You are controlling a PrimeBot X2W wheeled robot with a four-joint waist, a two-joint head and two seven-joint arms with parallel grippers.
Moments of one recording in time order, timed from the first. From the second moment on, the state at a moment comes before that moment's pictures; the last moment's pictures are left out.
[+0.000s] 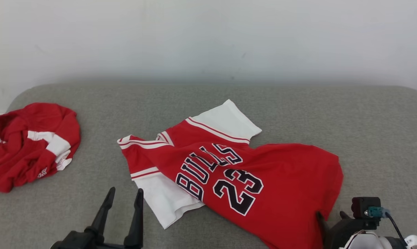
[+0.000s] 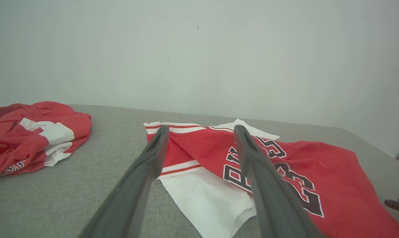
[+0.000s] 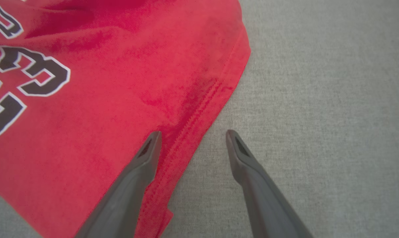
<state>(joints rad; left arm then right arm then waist) -0.02 0.22 -0.27 0.06 -0.41 -0.01 -0.26 -0.08 -0.05 -0.12 0.30 0.07 0.13 0.36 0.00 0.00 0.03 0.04</state>
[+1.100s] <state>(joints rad) 0.02 0.25 -0.24 0.11 -0.43 -0.10 -0.19 -0.38 -0.10 -0.29 0.41 -0.06 0.13 0.42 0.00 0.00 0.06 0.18</state>
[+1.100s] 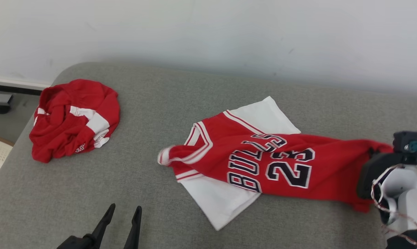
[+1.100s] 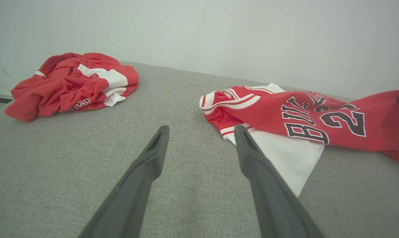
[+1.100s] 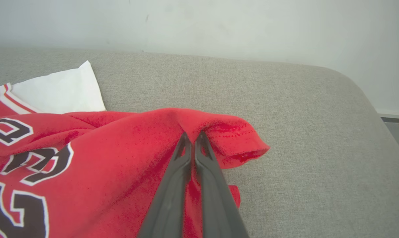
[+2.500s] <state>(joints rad) -0.06 0.24 -0.33 0.15 -0.44 -0.11 -0.19 -0.51 -0.21 -0.26 0.65 -0.14 0.13 0.36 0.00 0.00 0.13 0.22</state>
